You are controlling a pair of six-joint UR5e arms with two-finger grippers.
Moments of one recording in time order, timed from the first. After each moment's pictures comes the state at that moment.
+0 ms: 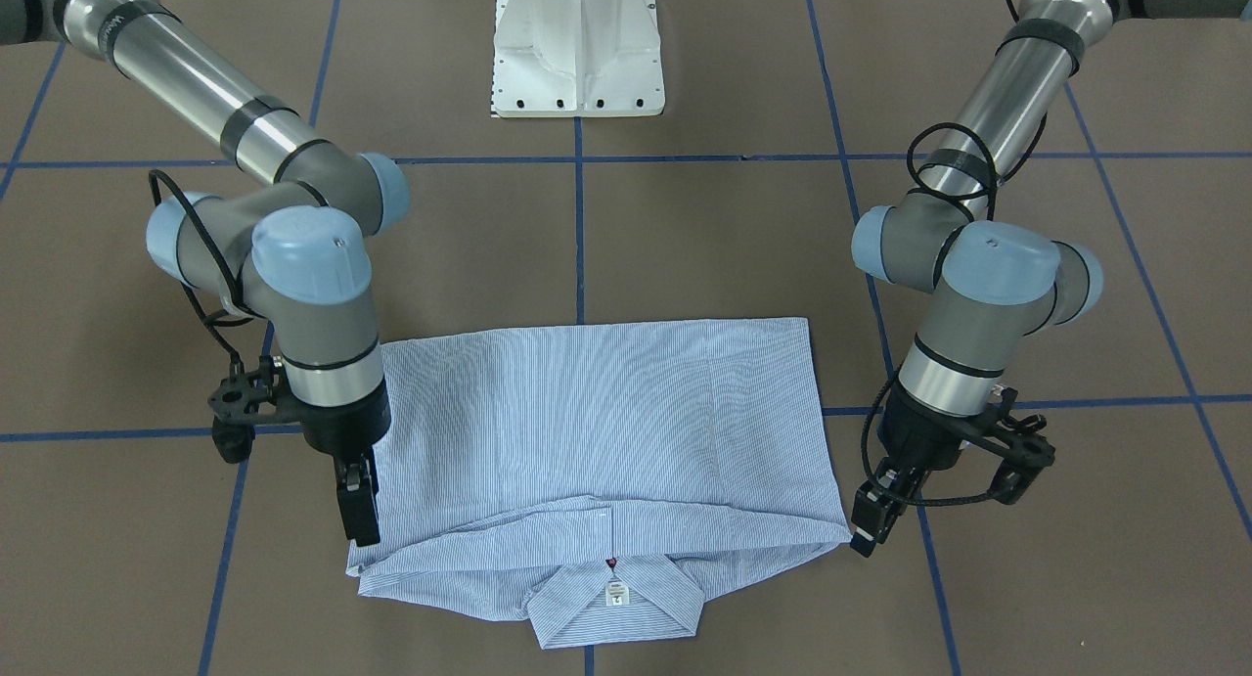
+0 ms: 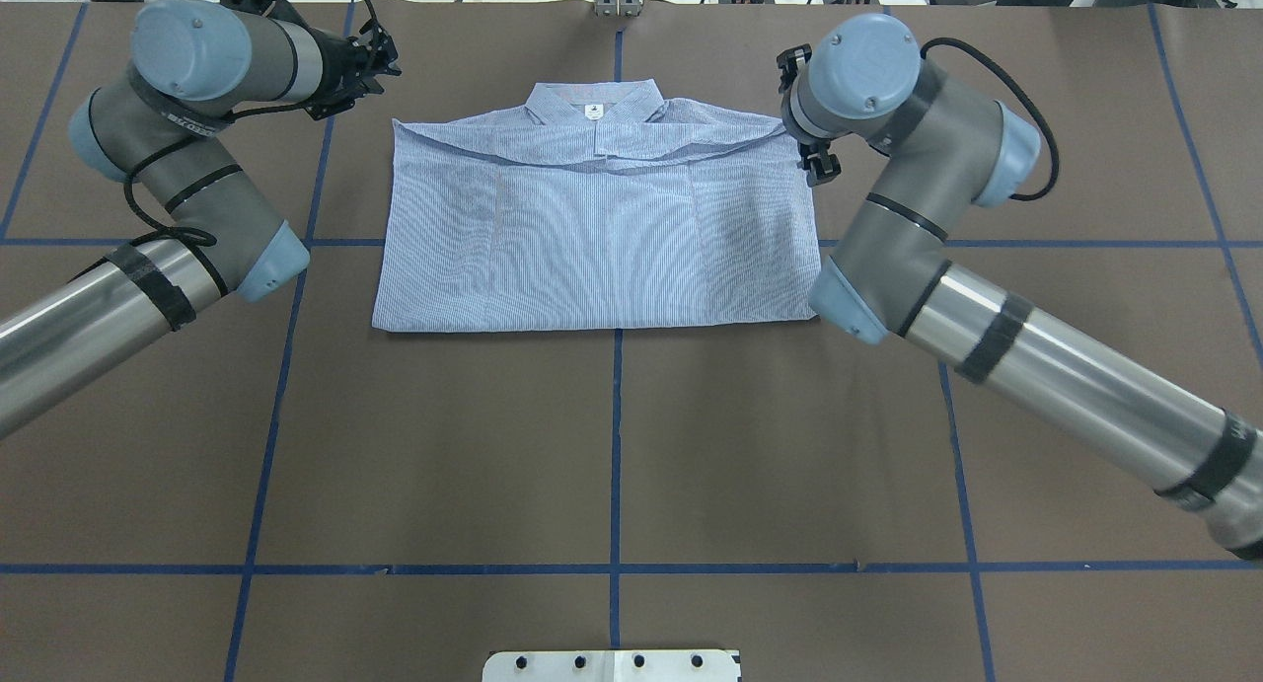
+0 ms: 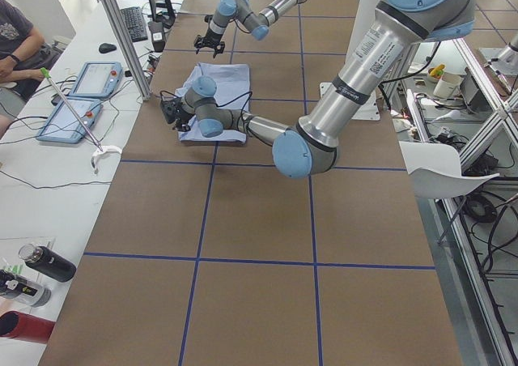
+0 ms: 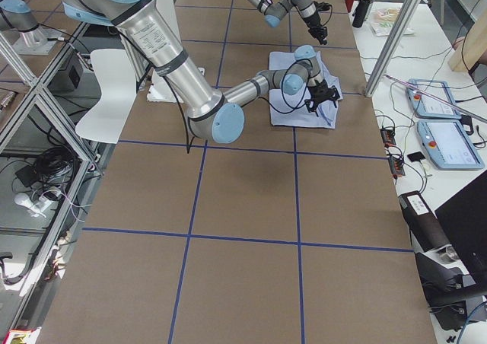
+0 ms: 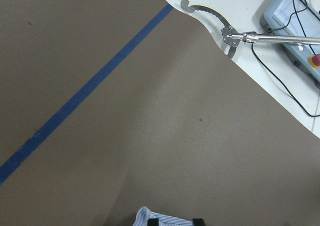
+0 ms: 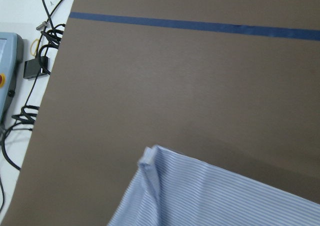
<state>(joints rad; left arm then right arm) -0.91 -2.23 -1.13 -2.52 -1.74 -1.71 0.76 -0.93 1.42 -1.21 1.64 2.34</state>
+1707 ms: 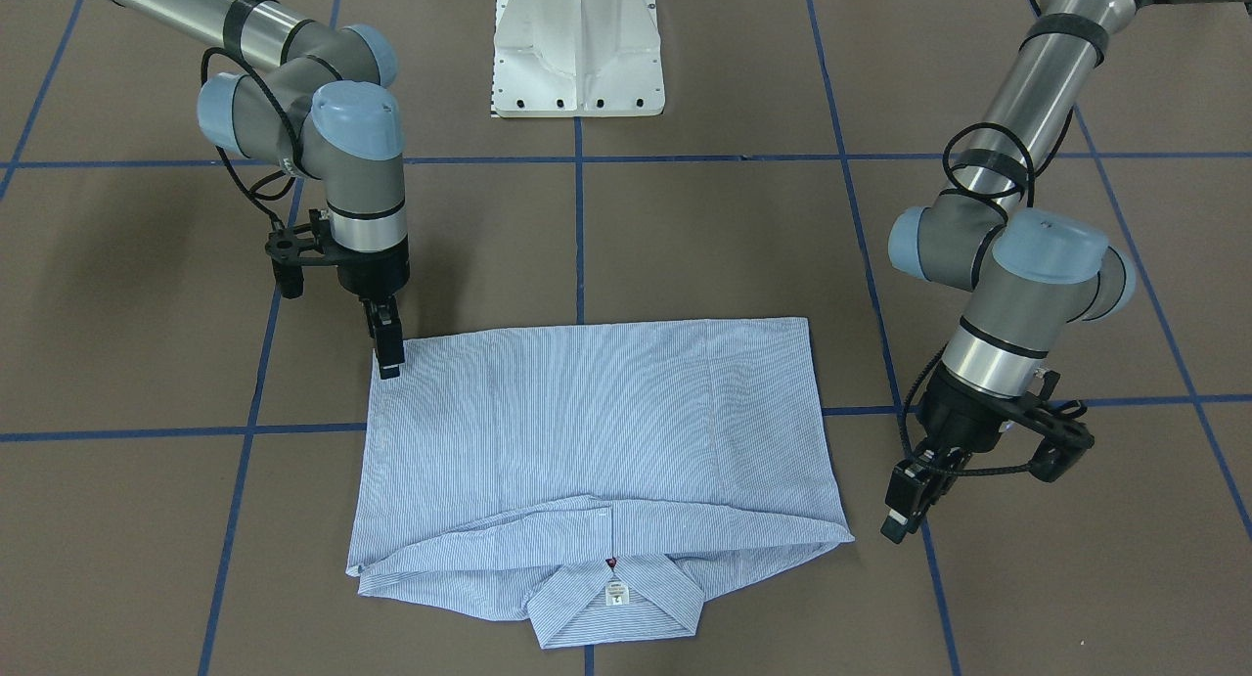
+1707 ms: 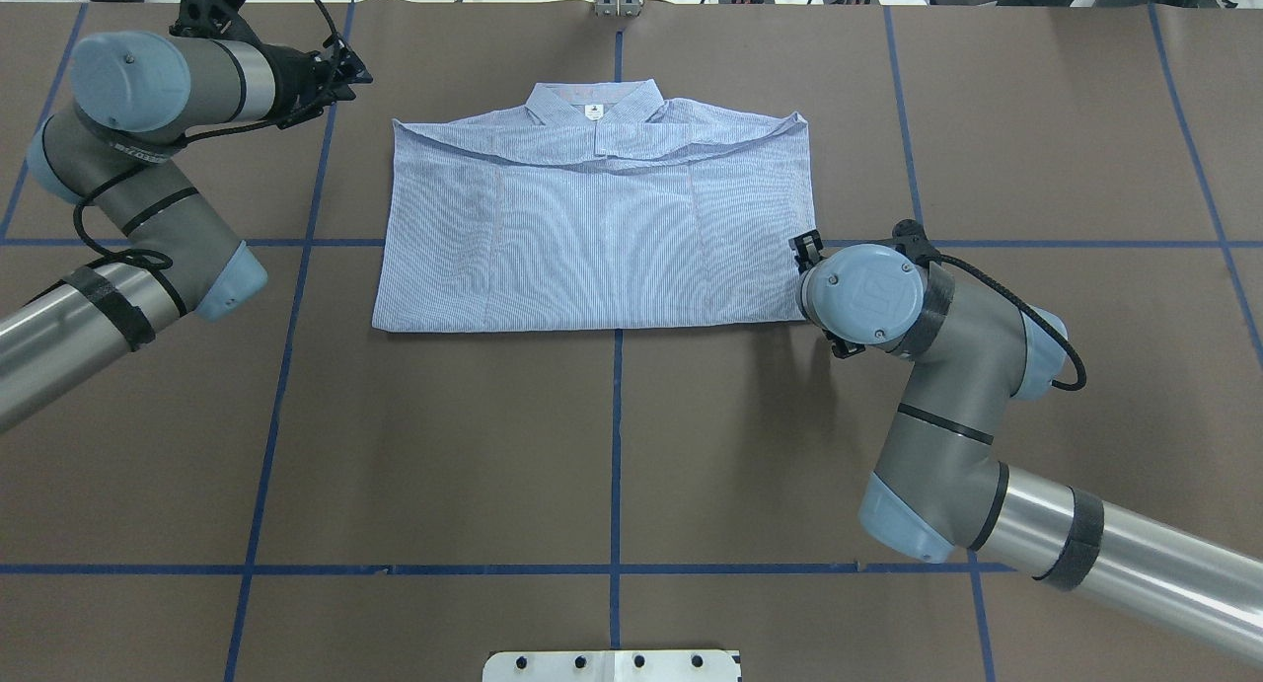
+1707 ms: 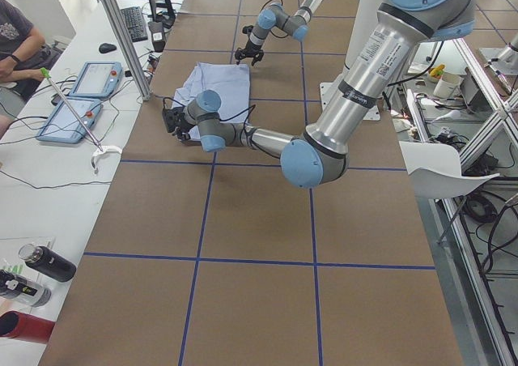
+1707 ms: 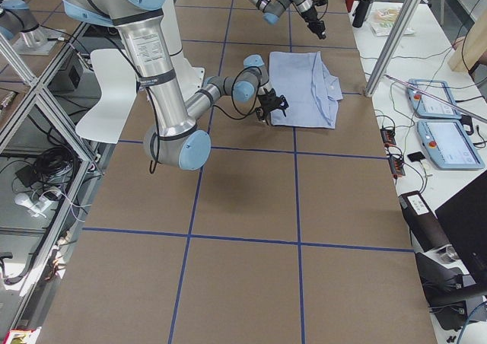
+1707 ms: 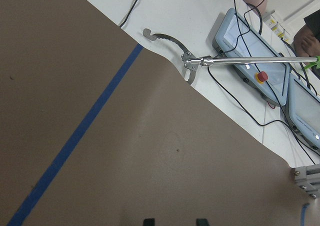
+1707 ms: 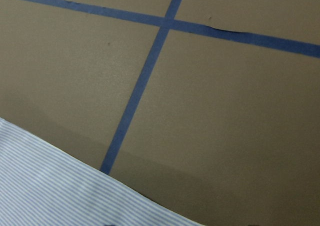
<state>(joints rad) -0.91 -2.15 -1.13 -2.65 -1.73 -1.66 0.54 -1.14 1.66 -1.38 1.50 2.40</state>
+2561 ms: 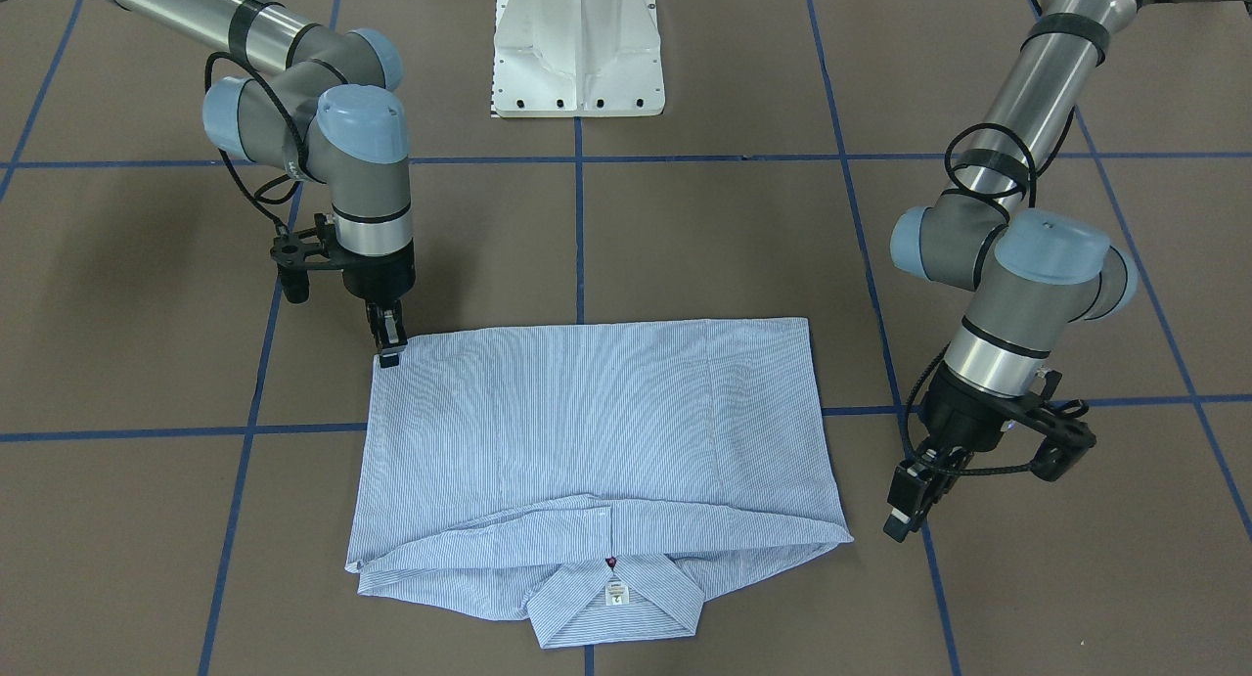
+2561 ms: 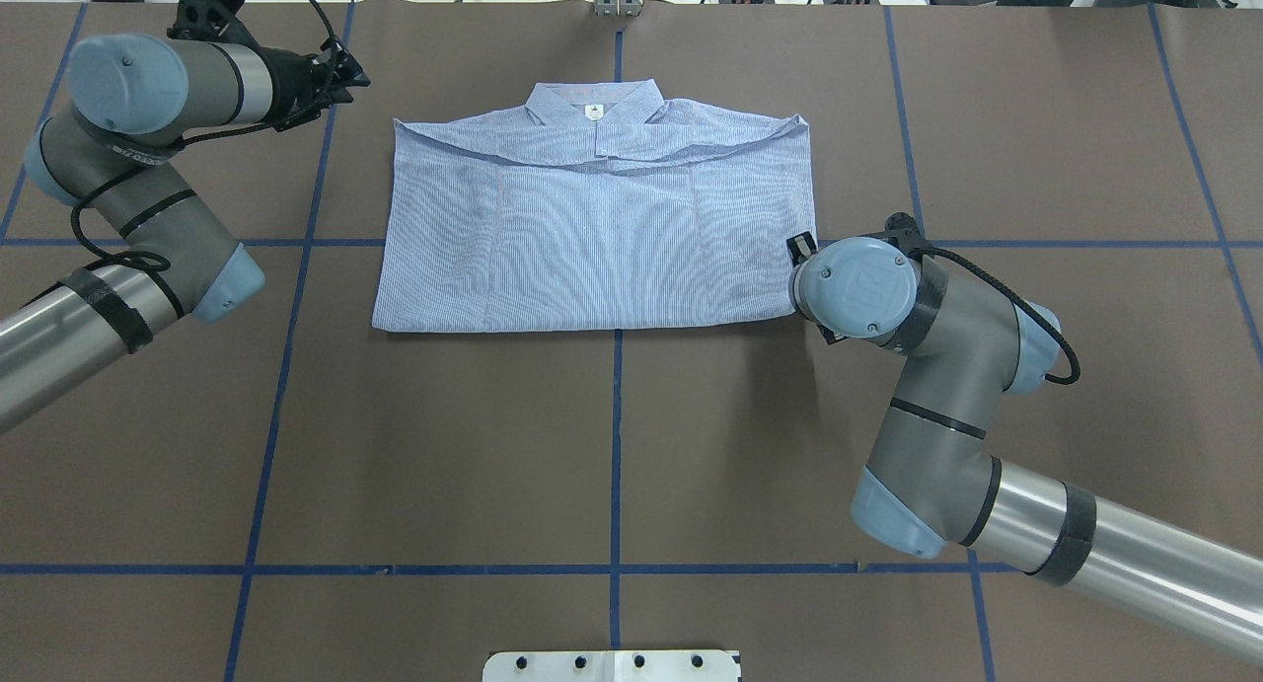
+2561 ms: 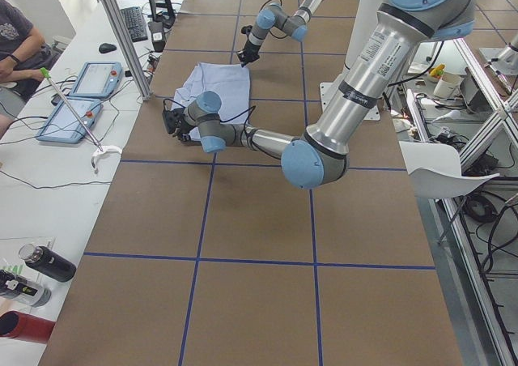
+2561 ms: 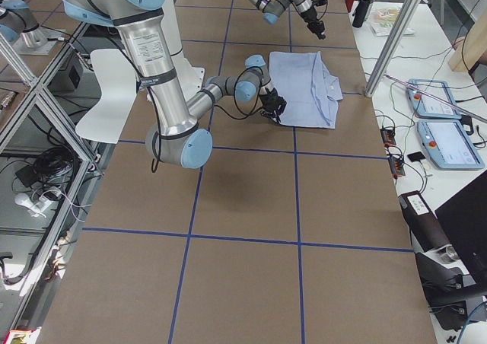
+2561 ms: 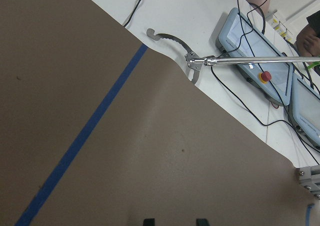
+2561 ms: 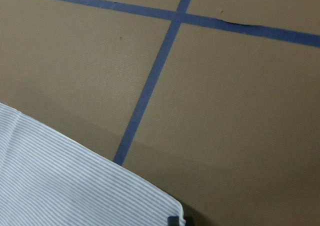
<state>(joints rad) -0.91 -2.15 -1.14 -2.65 -1.74 -1.66 0.54 -1.12 1.67 -1.38 1.50 2.39</state>
